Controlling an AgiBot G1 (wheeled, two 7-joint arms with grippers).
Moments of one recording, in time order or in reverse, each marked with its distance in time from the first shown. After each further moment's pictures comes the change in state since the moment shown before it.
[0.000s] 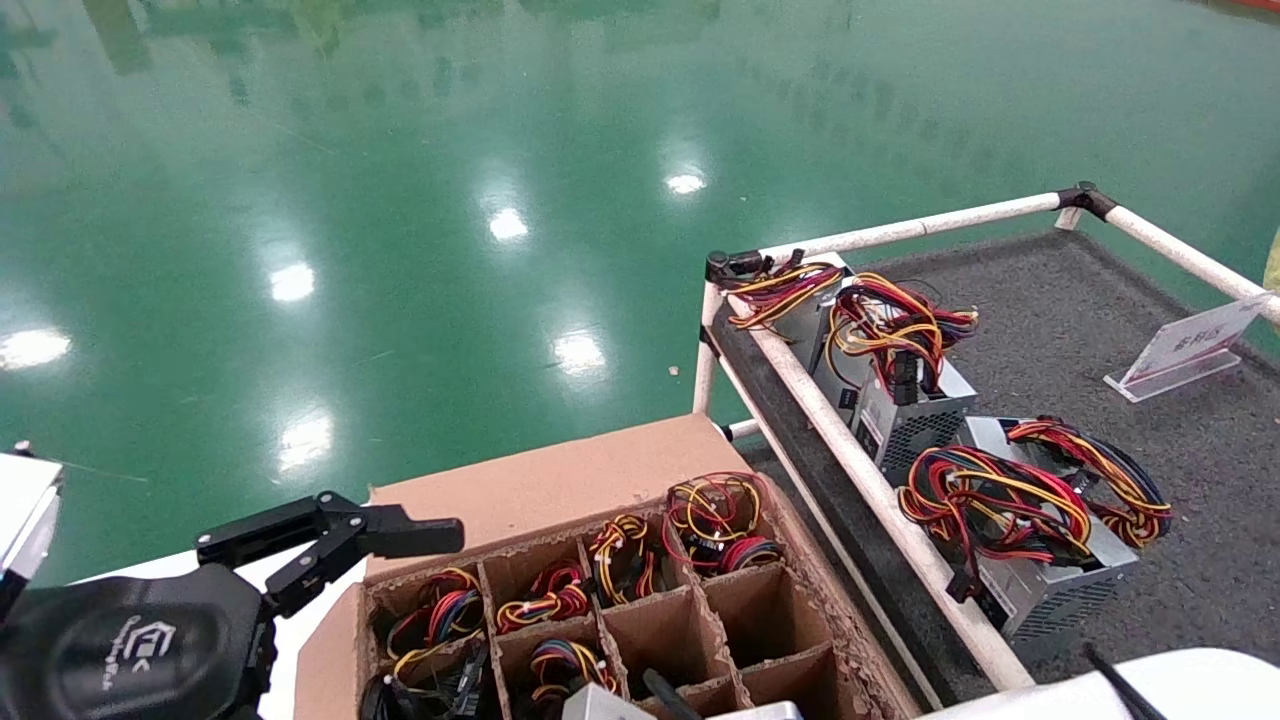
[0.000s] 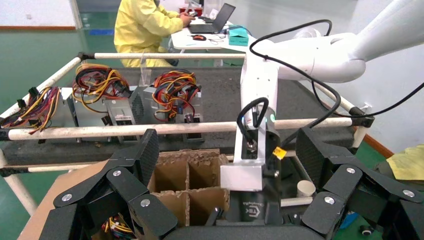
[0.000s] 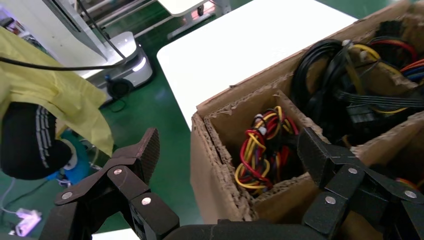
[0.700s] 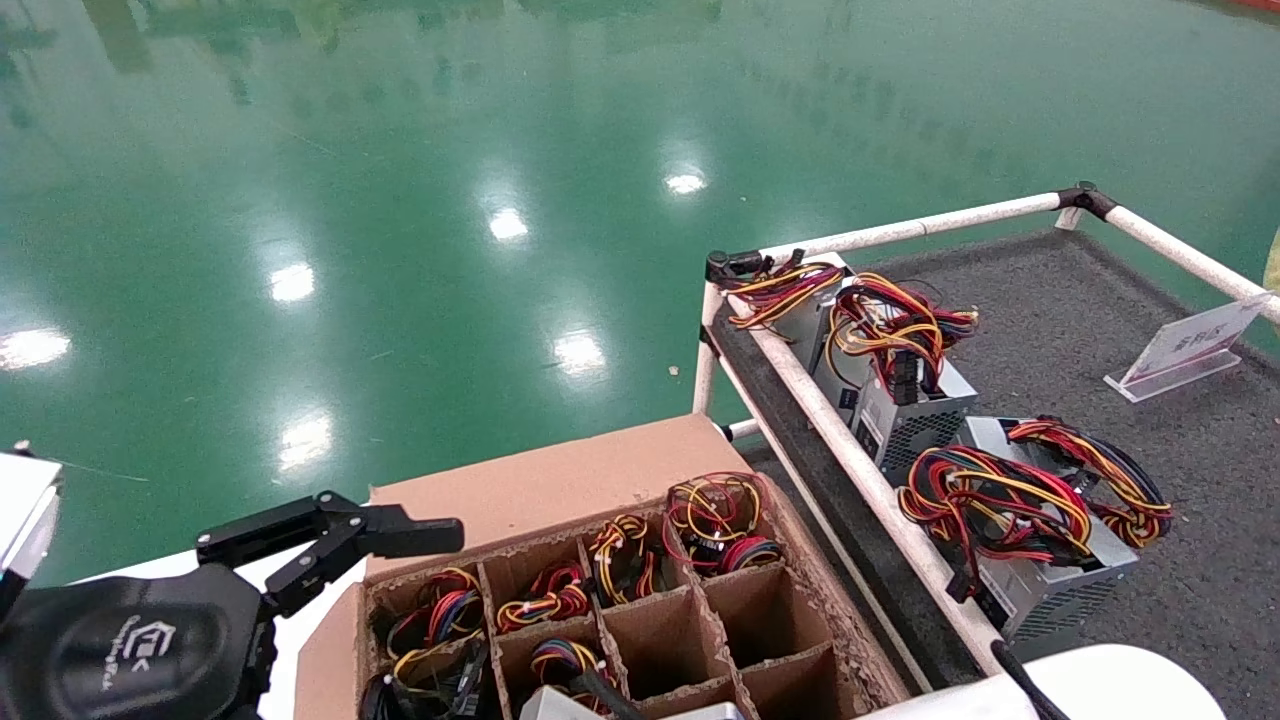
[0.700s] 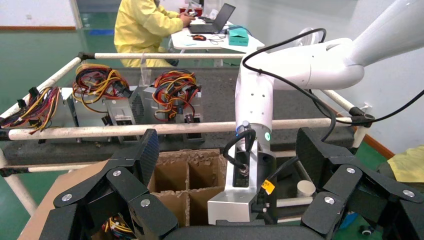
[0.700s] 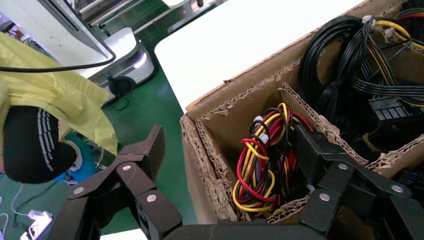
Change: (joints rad) left arm 0.000 0.000 0.000 0.000 0.000 0.000 0.000; right arm 0.017 -0.083 -0.041 -0.077 -0.055 0.032 0.038
